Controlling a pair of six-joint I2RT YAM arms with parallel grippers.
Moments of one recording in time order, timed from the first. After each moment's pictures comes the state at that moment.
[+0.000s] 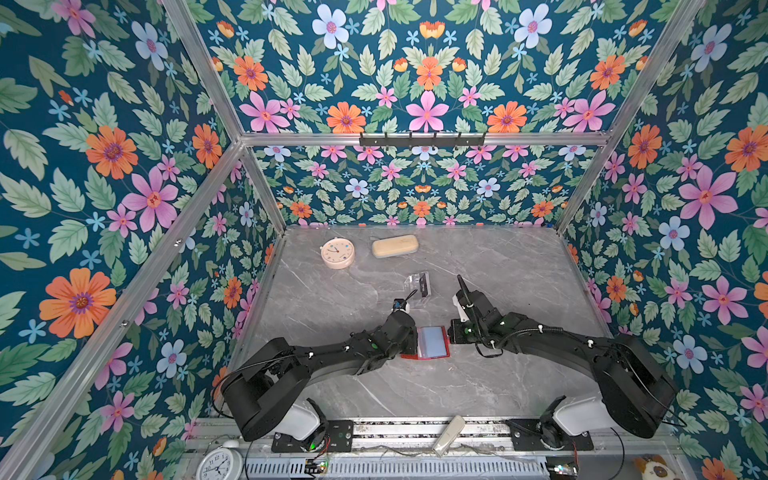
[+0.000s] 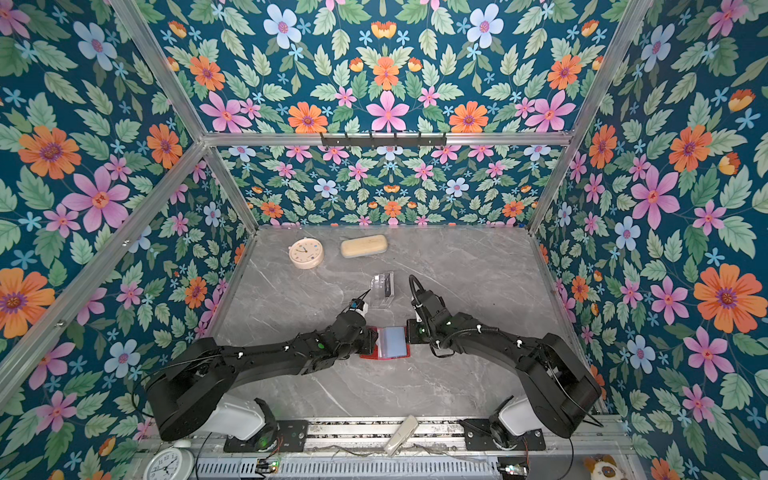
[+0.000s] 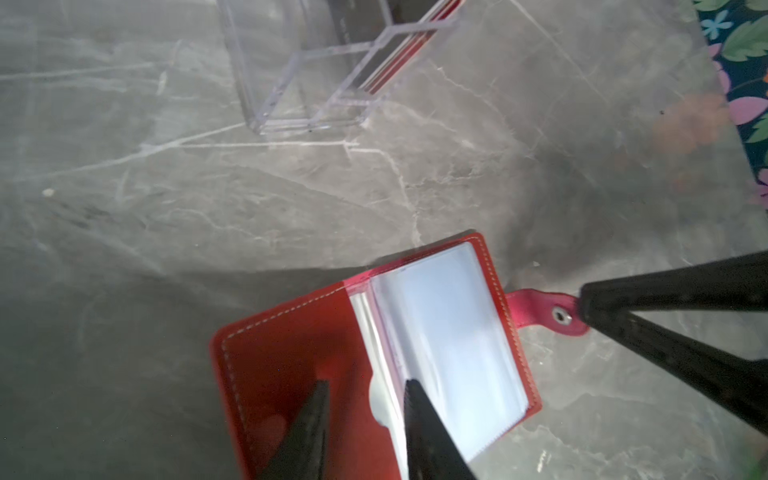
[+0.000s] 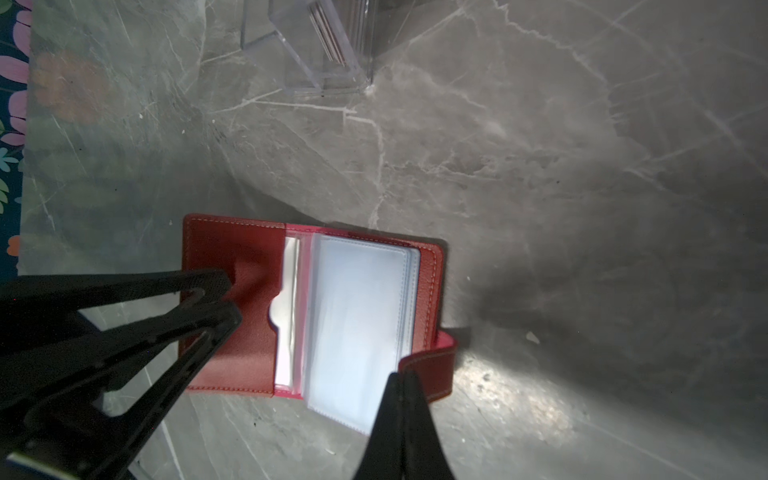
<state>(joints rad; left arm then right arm) -0.91 1.47 0.60 0.04 -0.12 -0.69 0.68 1.45 0.74 -0.25 -0.13 0.61</state>
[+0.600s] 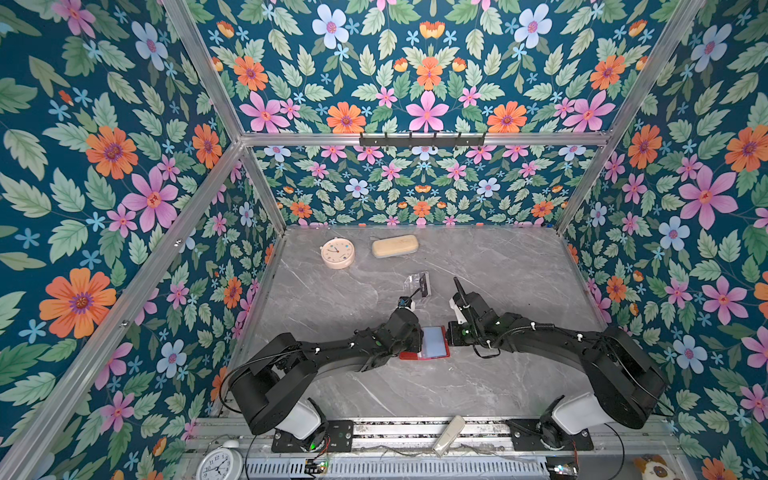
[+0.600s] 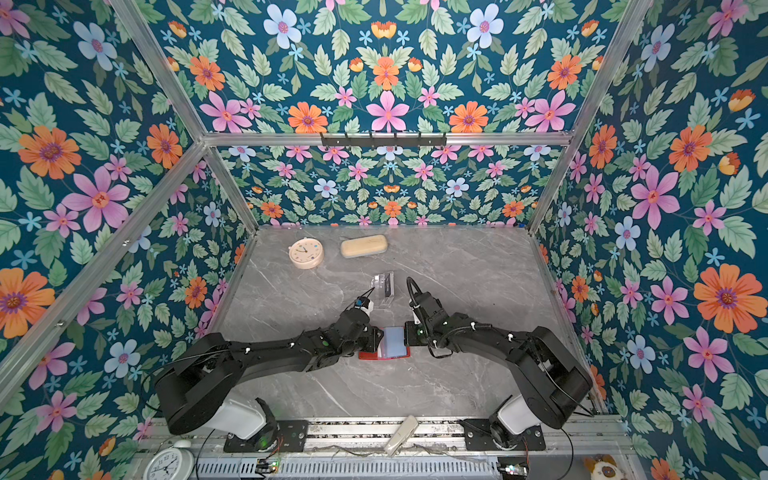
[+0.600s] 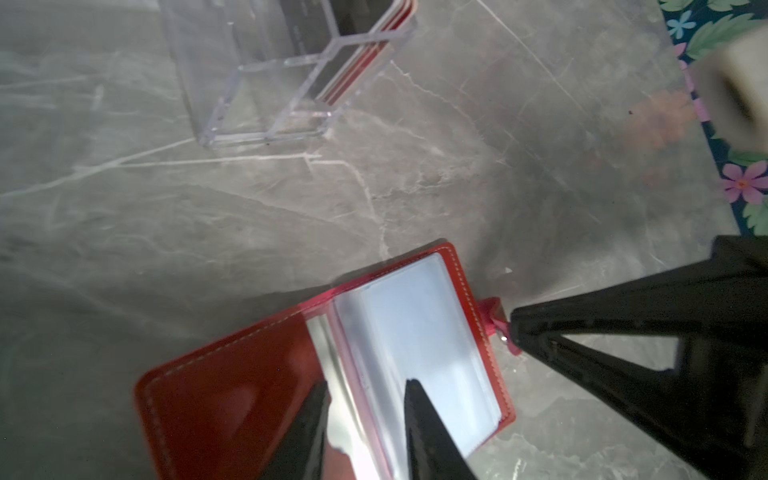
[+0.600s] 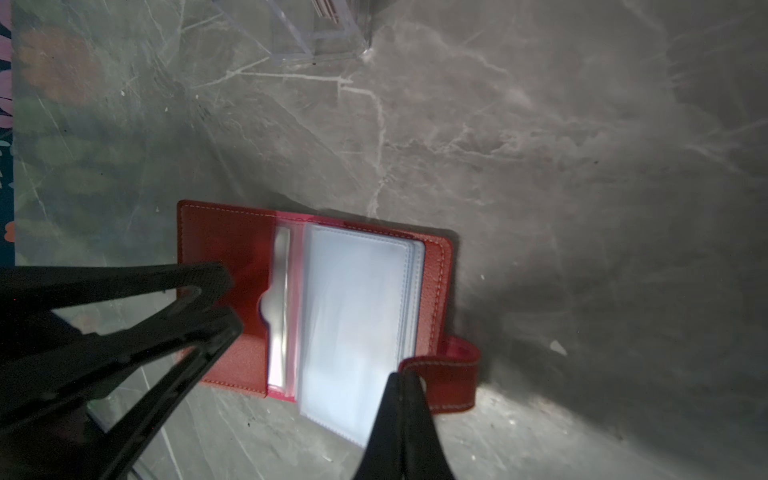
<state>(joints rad) -0.91 1.52 0.64 0.10 -0.05 -0.67 0.68 1.51 0.74 -0.22 -0.17 0.61</state>
